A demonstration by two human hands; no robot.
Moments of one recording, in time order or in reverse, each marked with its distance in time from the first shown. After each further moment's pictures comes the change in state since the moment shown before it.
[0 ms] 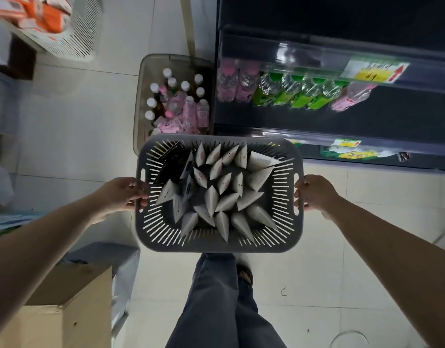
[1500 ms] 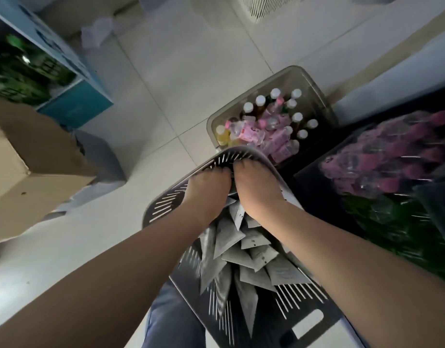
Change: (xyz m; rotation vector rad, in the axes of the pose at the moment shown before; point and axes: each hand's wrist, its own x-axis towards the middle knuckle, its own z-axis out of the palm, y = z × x) left_hand 0.040 0.043 0.091 0.511 0.682 -0.058; right_hand -0.002 -0.194 0.203 -1.543 -0.147 -1.376
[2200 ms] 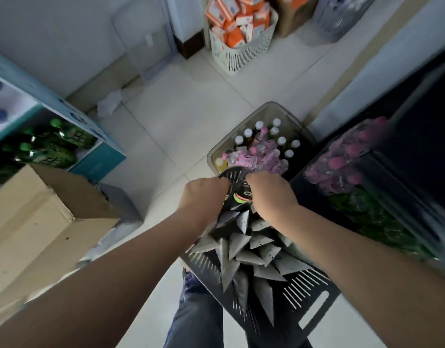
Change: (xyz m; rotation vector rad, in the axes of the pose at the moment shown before) left_hand -0.059 -0.014 -0.099 0.095 0.062 0.153; right_hand -0.074 -0.005 -0.082 0.076 0.055 0.119
